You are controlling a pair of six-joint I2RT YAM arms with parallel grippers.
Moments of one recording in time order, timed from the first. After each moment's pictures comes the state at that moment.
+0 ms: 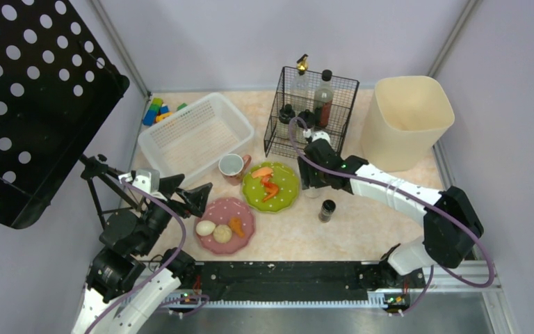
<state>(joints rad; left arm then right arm) -0.54 0.23 0.80 -0.55 -0.12 -0.26 0.74 1.45 0.99 -0.47 0.27 0.42</state>
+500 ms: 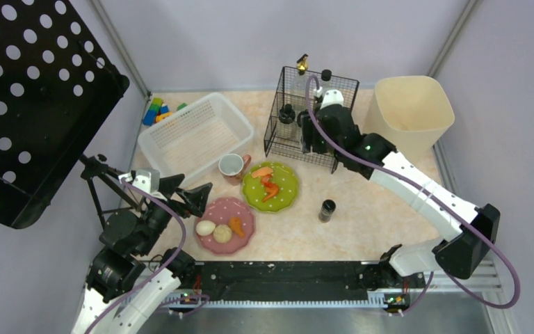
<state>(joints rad) -0.54 0.23 0.80 -0.55 -0.12 -0.26 0.75 1.35 1.31 -0.58 0.37 0.34</state>
